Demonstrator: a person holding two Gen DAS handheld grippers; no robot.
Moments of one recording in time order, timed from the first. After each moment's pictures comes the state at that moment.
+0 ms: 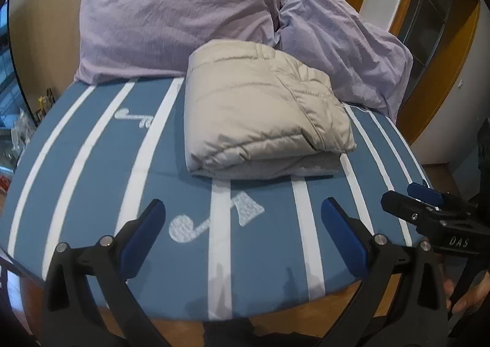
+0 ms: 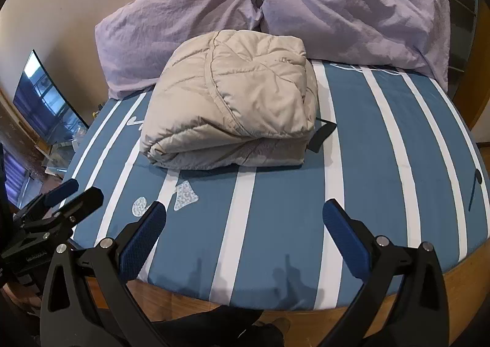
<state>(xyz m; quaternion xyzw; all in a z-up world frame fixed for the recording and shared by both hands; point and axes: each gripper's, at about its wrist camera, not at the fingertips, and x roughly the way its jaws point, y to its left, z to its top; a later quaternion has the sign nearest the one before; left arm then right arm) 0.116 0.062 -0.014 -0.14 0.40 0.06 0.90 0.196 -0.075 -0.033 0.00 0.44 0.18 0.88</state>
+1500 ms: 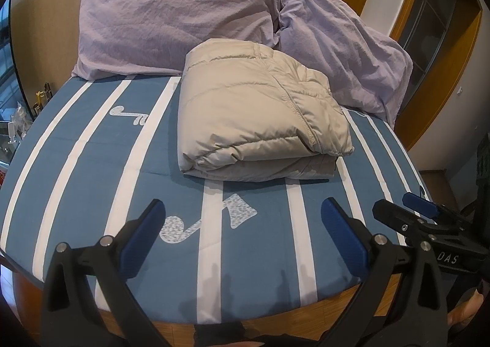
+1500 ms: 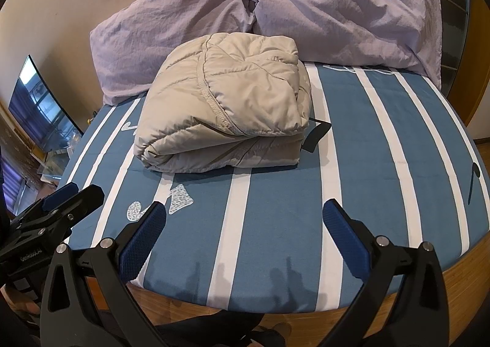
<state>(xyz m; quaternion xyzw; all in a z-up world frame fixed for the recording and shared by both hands) 0.121 0.060 -0.016 -0.15 0.39 0.06 0.90 0.194 -0.077 -0.039 0.01 0.43 0.17 0.89</state>
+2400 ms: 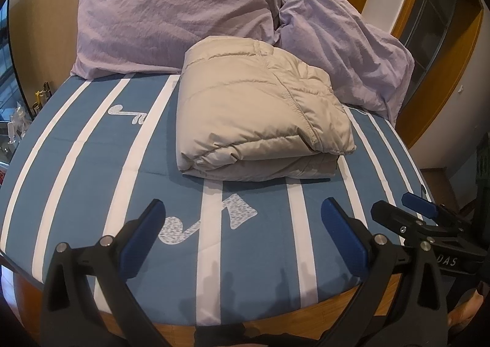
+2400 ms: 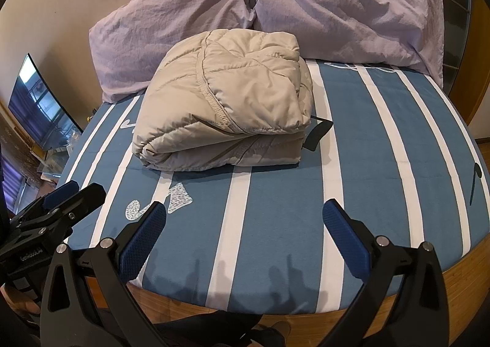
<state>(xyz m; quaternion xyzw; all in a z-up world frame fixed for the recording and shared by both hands) 0.127 0.058 -0.020 -0.15 0.40 0.06 0.90 0.196 -0.073 -0.043 0.01 0.43 0.16 0.89</state>
